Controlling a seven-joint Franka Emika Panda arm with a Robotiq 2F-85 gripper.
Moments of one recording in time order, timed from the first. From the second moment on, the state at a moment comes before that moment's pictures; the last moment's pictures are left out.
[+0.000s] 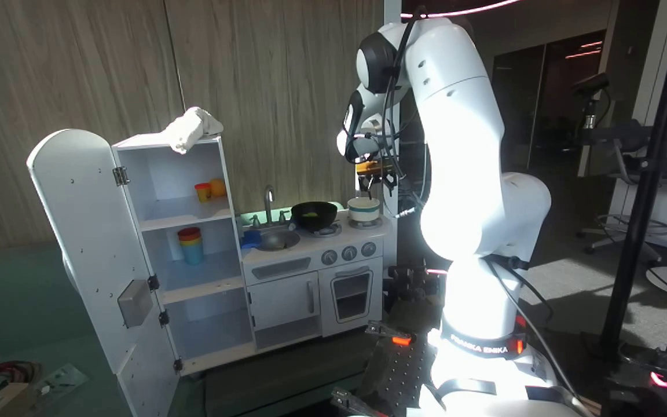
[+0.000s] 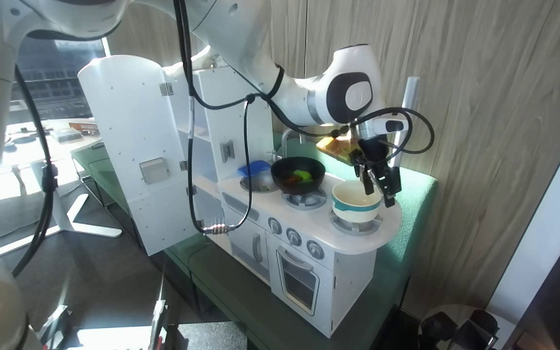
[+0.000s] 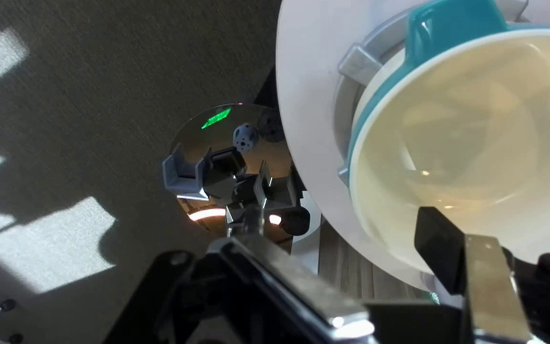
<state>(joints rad) -0.49 0.42 -0.52 -1.84 -0.07 2.42 0.37</state>
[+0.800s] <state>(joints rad) -0.26 0.04 -0.47 -2.07 -0.62 2.35 0.51</state>
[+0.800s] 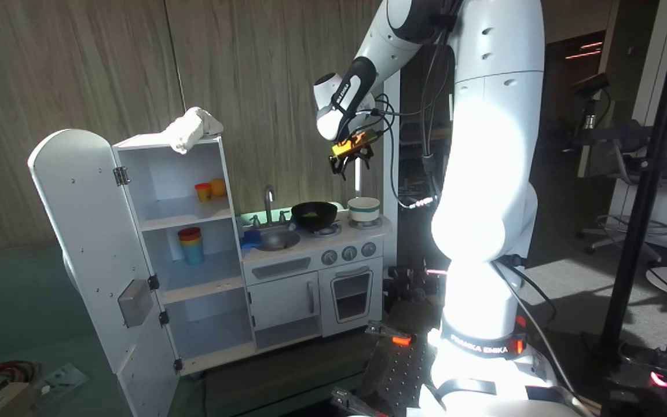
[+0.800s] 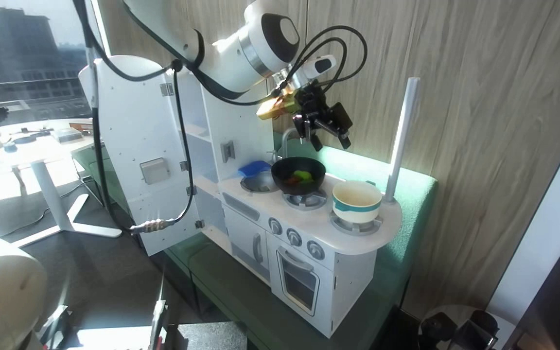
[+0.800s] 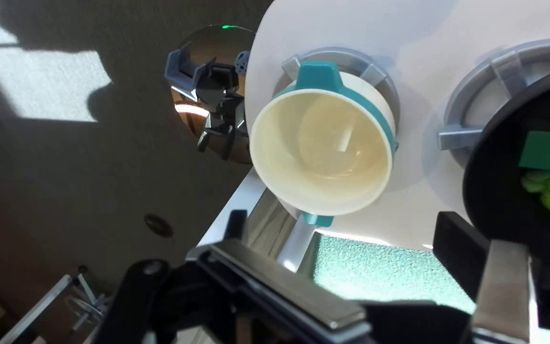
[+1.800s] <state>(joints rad) -0.21 -0.12 -0.22 -2.17 -0.47 2.11 0.49</state>
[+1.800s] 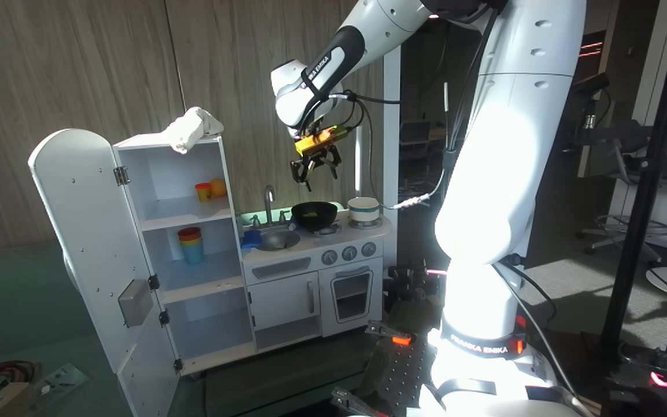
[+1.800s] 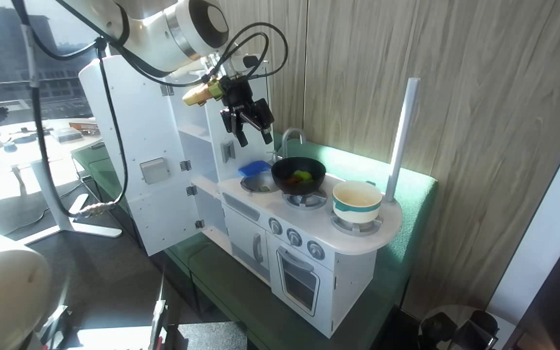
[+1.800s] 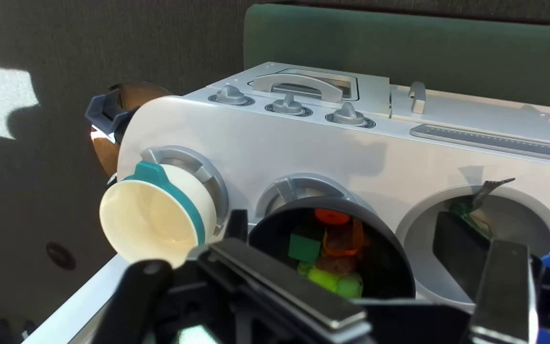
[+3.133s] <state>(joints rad) -0.18 0.03 -0.21 -2.33 0.49 2.59 0.25</state>
